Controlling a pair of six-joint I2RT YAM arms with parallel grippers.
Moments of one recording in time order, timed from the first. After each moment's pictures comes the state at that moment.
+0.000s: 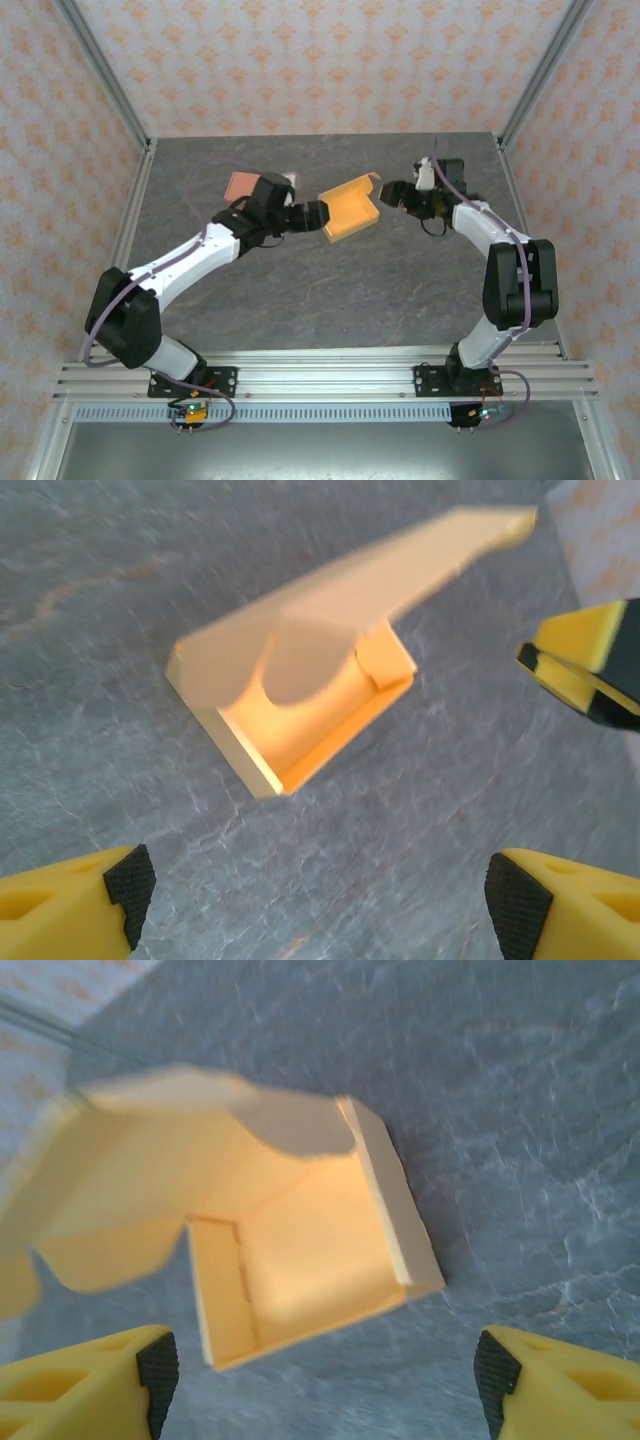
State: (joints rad) left arm -0.55 1.51 1.12 -0.33 0.08 -0.62; right arm 0.09 1.66 1.07 -0.21 -0.58 0.37
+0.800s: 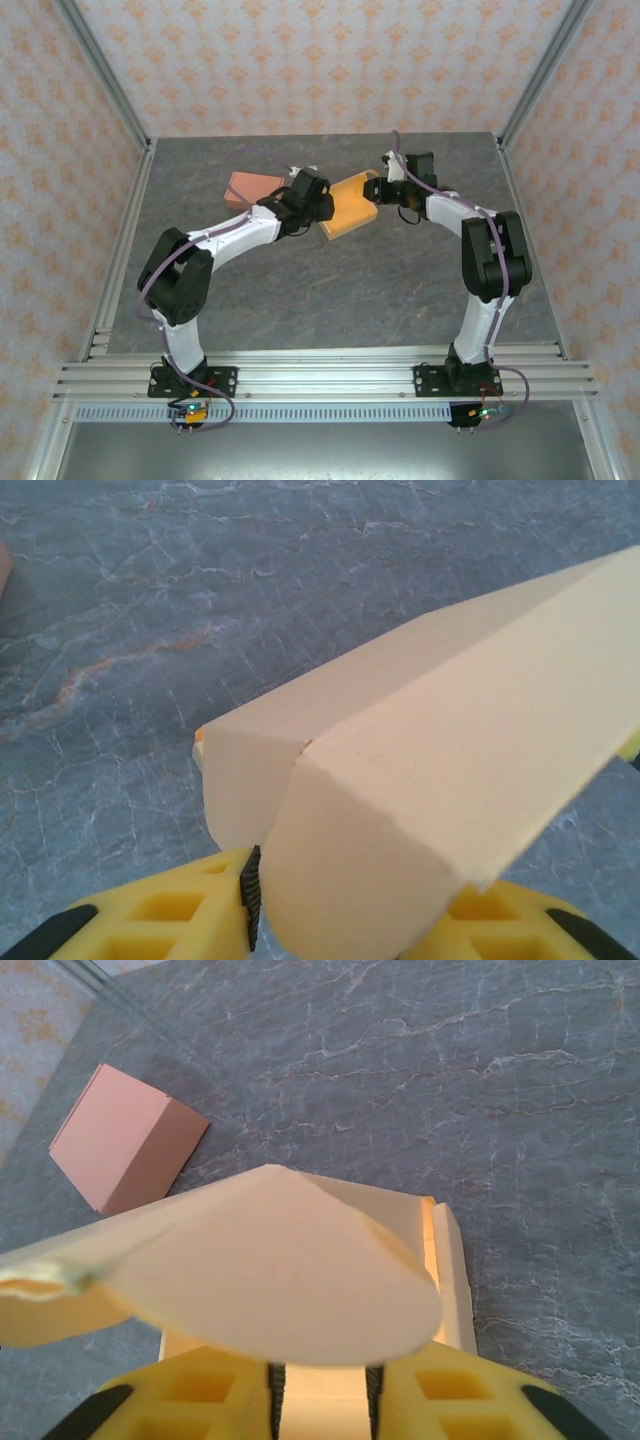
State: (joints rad) left arm -0.59 1.84 1.35 -0.29 -0.18 -0.64; right arm 0.20 1.90 1.24 -0.03 -0.56 0.22
